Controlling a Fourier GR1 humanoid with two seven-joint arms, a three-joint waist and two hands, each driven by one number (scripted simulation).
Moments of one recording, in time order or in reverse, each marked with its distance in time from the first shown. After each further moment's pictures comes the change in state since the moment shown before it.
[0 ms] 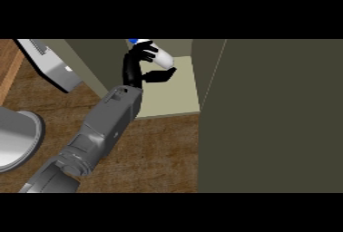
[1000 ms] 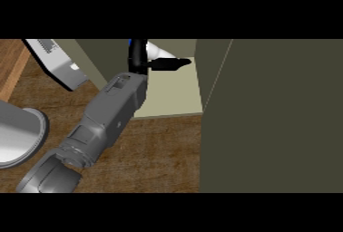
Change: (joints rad) left arm -0.086 -0.003 0.083 -0.032 0.036 -0.218 -0.145; right arm 0.008 0.006 0.013 0.010 -0.014 0.044 -0.002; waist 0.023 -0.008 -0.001
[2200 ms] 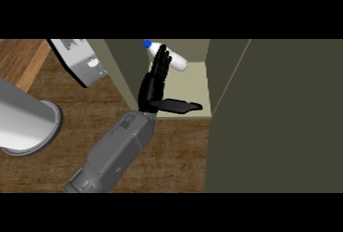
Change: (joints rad) left arm 0.419 -0.037 -0.233 -0.535 0.137 -0.173 0.033; right arm -0.031 0.048 0.071 -0.019 0.018 -0.065 0.108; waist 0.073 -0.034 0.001
